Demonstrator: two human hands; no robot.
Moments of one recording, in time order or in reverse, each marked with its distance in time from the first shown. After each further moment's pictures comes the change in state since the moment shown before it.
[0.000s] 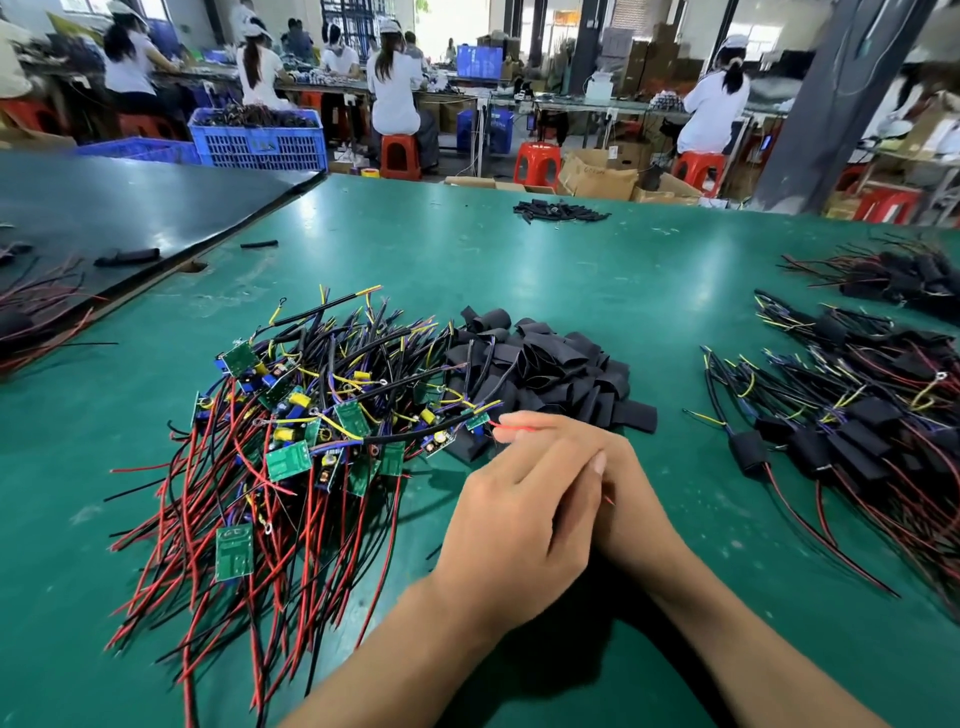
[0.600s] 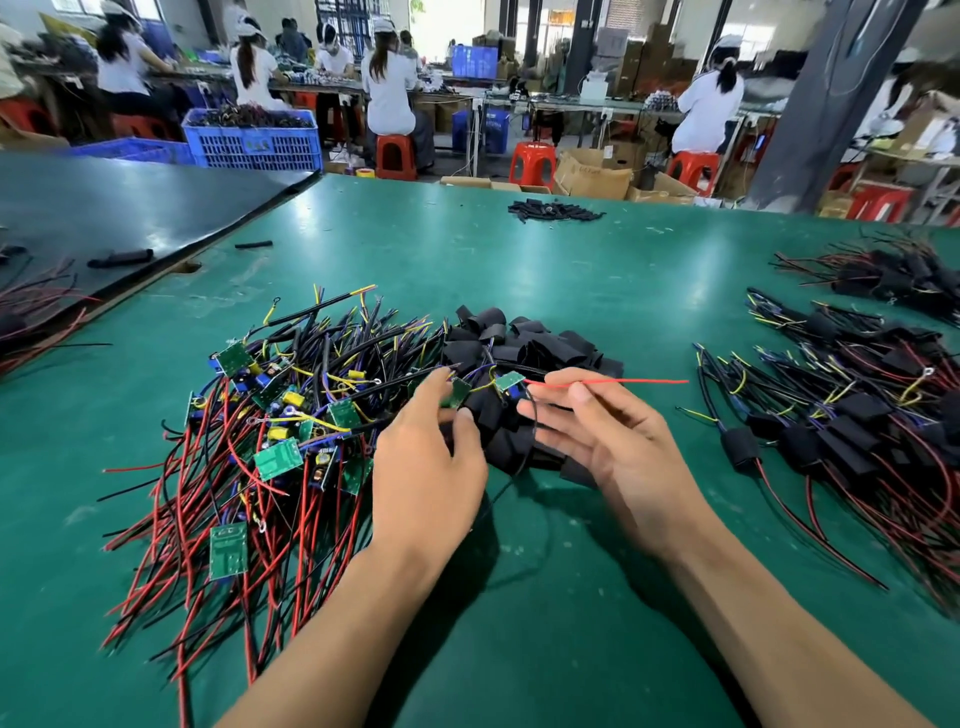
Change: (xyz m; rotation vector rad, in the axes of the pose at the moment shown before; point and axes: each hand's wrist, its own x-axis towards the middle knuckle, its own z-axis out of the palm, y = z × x) left_hand 0.011 -0.042 -0.022 0.125 0.064 -0.637; right_hand 0.017 -0.016 -0.012 0.349 0.178 0.209
